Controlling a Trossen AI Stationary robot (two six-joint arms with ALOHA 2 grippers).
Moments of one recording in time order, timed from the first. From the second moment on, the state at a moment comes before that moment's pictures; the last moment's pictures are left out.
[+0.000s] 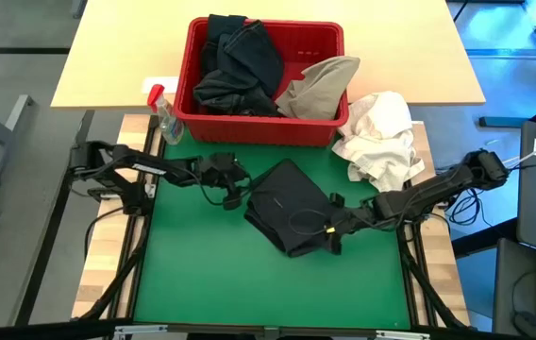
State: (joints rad) left arm 0.25 1.51 0.58 0.28 -0.01 0.10; right arm 0.13 1.29 0.67 -0.23 0.25 0.44
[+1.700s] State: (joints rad) left arm -0.04 1.38 0.57 0.12 -0.07 0.34; right arm 0.16 1.52 0.81 -0.13 0.28 0.21
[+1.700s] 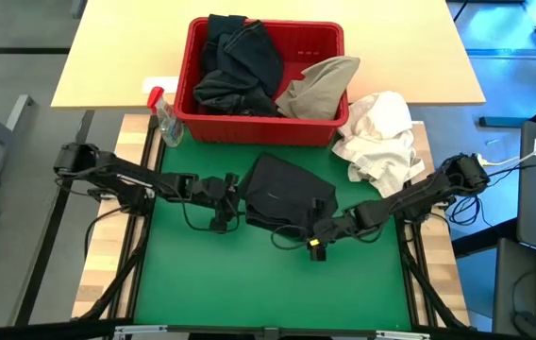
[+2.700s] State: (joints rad) left arm 0.07 1.61 0.58 0.33 -0.01 0.42; right arm 0.16 1.62 0.81 -0.07 0.31 0.25
